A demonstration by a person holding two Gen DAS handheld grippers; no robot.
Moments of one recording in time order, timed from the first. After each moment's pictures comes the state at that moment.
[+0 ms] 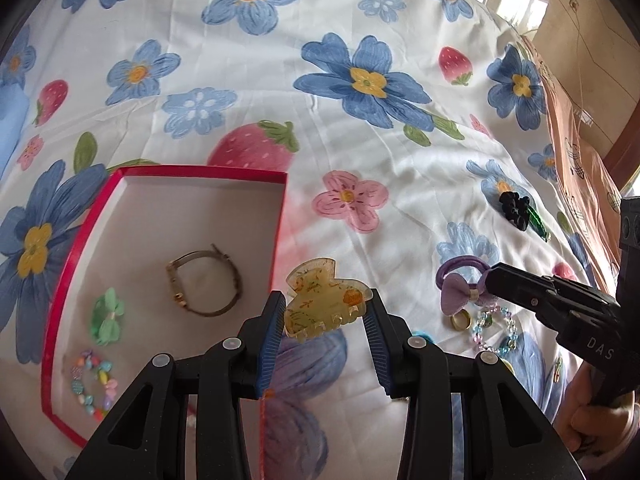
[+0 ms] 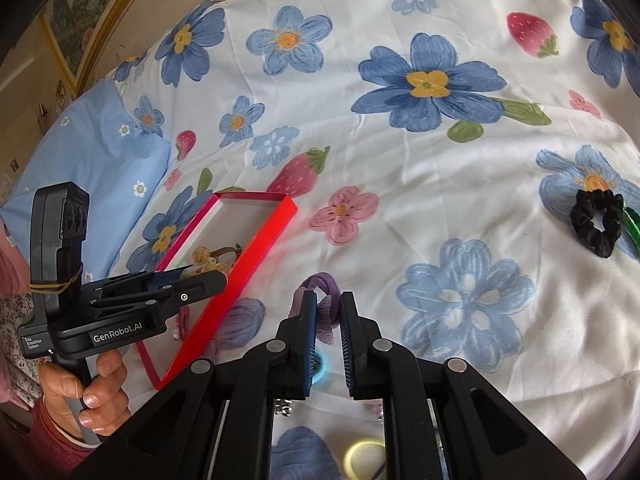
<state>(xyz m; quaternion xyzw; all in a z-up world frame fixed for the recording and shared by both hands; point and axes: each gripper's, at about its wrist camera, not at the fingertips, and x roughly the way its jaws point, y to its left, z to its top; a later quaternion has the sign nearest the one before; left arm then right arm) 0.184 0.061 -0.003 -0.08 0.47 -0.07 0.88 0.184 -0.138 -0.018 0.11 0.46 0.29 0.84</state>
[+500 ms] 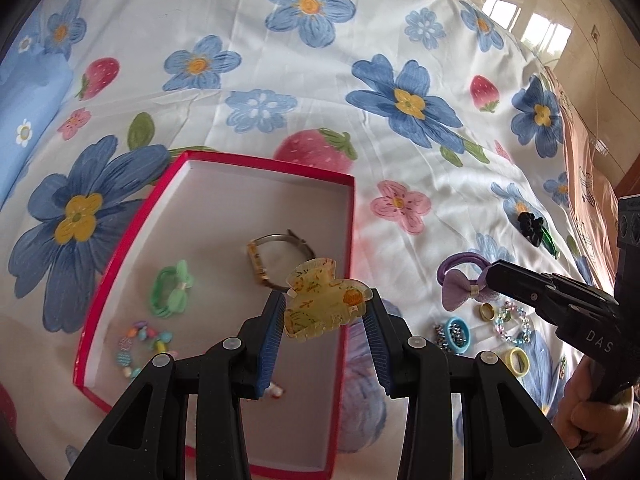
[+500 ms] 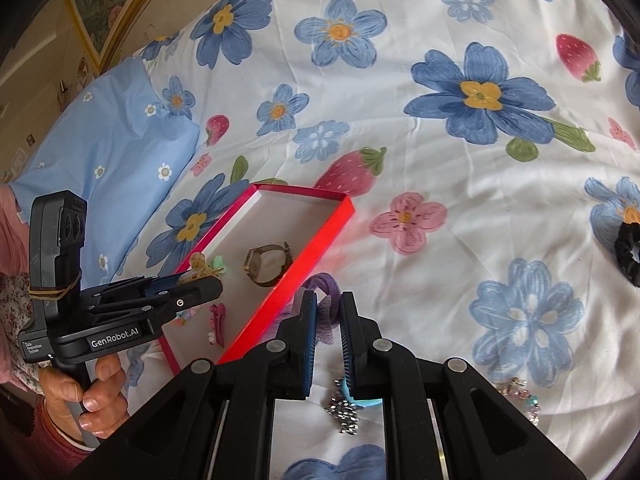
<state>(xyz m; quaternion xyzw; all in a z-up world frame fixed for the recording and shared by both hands) 0.144 0.119 0.010 -0.11 0.45 -0.04 0.88 0.175 -0.083 -0.004 0.08 0.45 0.33 0.83</state>
